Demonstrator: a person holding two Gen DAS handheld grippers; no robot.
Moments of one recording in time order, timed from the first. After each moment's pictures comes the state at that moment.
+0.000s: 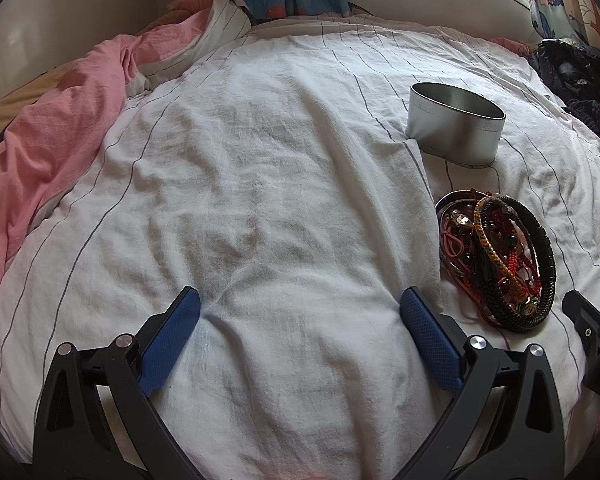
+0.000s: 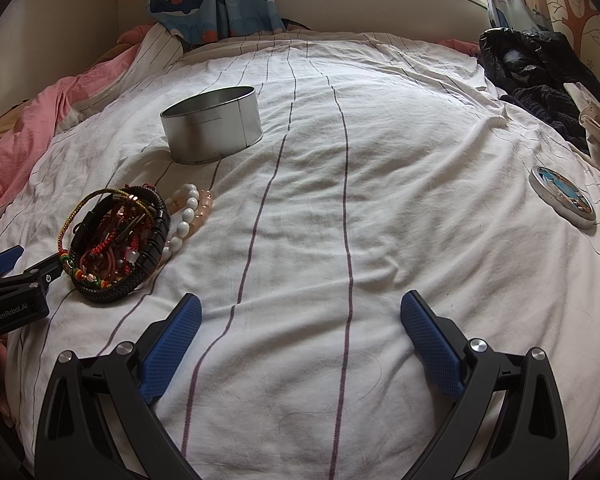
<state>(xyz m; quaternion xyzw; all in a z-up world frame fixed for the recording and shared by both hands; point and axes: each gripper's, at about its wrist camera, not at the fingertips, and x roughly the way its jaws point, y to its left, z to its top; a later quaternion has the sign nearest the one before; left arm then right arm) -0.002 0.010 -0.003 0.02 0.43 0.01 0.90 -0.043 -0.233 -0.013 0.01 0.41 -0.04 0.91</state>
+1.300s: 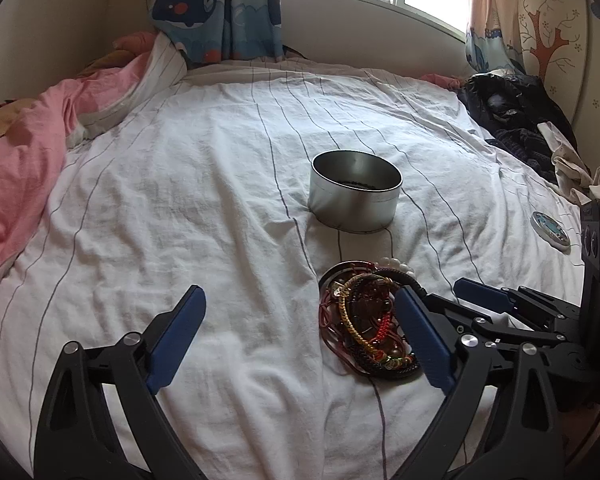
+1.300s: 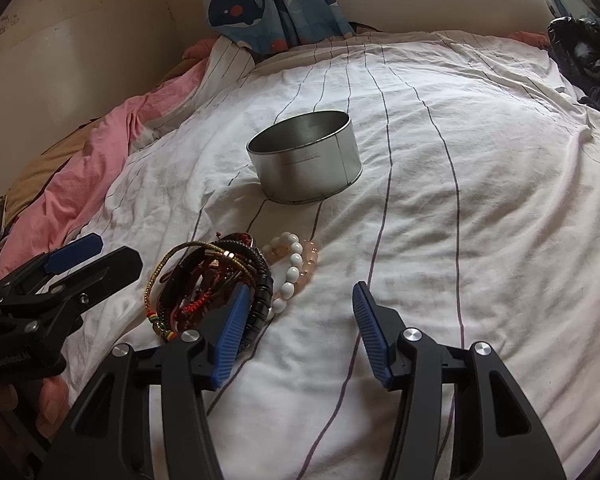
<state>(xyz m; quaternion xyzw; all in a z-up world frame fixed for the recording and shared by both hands) -0.004 -0.020 0.039 -0.01 0.37 -0.13 0.92 -0.010 -0.218 0.003 0.07 0.40 0.12 0.91</state>
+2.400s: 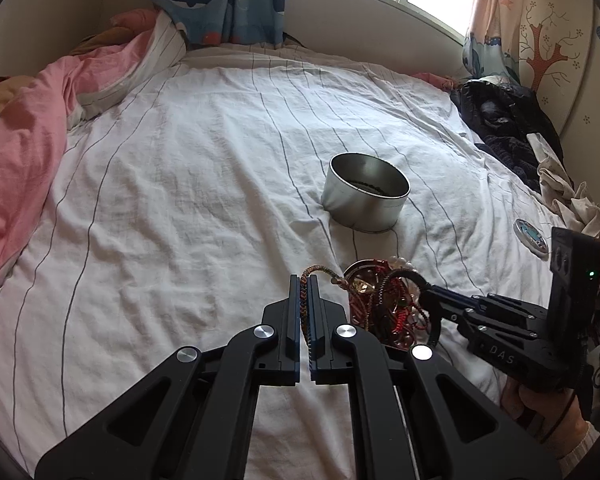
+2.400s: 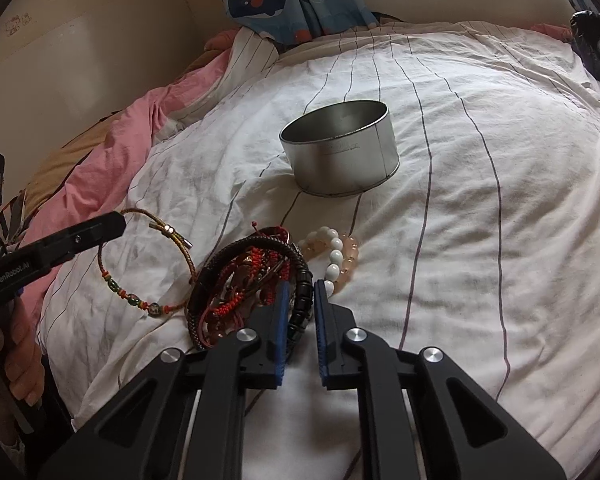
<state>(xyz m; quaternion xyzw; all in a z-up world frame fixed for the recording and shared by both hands) 0.005 0.027 0.054 -0.04 0.40 -0.15 0.90 -0.012 -0.206 0.006 0.08 0.39 0.16 0.90</state>
